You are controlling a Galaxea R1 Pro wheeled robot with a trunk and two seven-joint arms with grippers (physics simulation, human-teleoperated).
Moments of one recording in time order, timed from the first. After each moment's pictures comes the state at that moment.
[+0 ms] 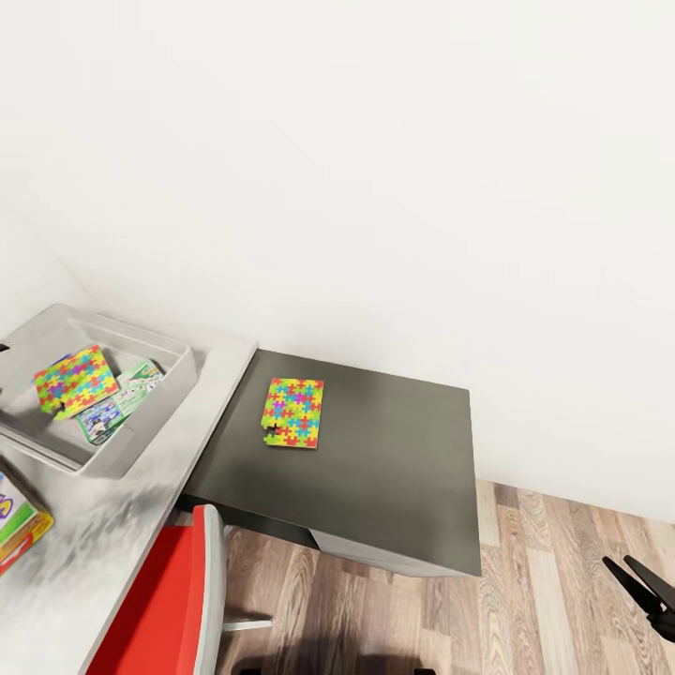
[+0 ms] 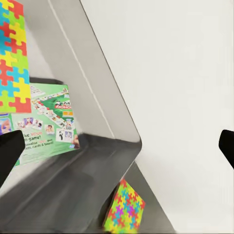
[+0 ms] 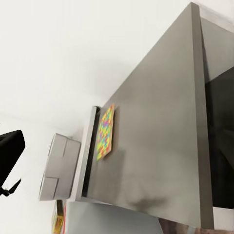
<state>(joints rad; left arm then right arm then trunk) -0.55 0.69 0.62 -1.40 1.68 1.04 0.30 -0.06 -0.34 -0.75 -0.97 -0.61 0.61 1.47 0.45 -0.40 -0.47</state>
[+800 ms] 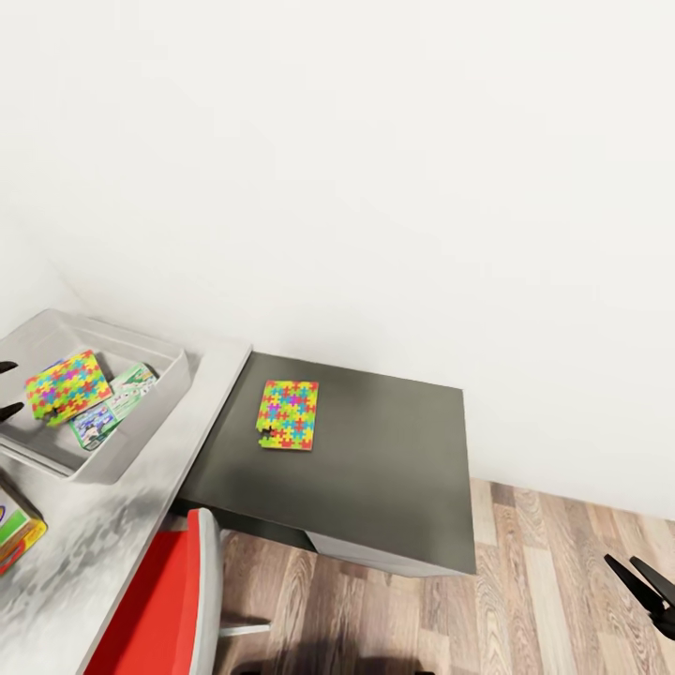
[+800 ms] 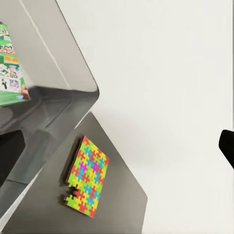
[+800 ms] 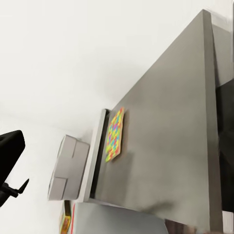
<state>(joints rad) -0.34 0.74 0.59 -1.45 1.84 1.04 0.11 -0.06 -0.35 -0.75 -0.97 -0.61 0.61 1.51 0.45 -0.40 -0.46</state>
